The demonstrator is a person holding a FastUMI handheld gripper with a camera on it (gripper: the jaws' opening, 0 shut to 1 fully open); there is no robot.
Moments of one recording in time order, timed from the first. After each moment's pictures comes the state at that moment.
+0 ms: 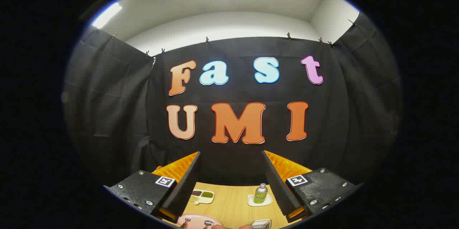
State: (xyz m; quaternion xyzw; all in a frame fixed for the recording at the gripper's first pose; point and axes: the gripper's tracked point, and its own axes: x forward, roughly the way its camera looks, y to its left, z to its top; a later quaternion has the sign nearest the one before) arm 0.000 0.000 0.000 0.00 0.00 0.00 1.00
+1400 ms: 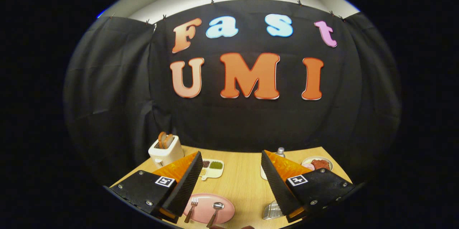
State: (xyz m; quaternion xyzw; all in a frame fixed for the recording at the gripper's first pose) arm 0.019 0.058 -0.176 -0.01 0.21 0.03 0.98
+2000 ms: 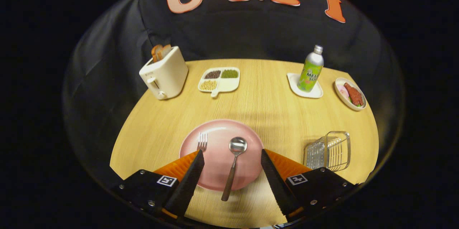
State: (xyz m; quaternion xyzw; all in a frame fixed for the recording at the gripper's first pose) arm -0.060 0.108 -0.401 0.01 0.52 0.05 0.85
